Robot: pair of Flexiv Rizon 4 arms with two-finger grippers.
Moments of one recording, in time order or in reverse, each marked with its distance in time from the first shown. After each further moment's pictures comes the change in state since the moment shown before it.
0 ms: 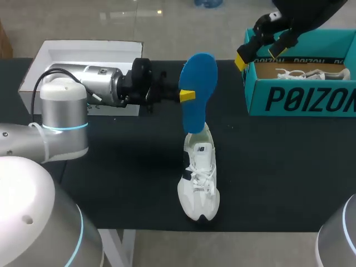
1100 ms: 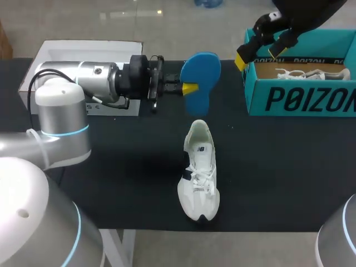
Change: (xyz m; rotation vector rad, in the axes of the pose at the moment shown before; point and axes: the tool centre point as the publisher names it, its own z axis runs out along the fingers) left arm 0.008 -0.040 0.008 0.017 -0.069 0.341; right arm 0.000 0.000 0.000 0.000 0.000 0.000
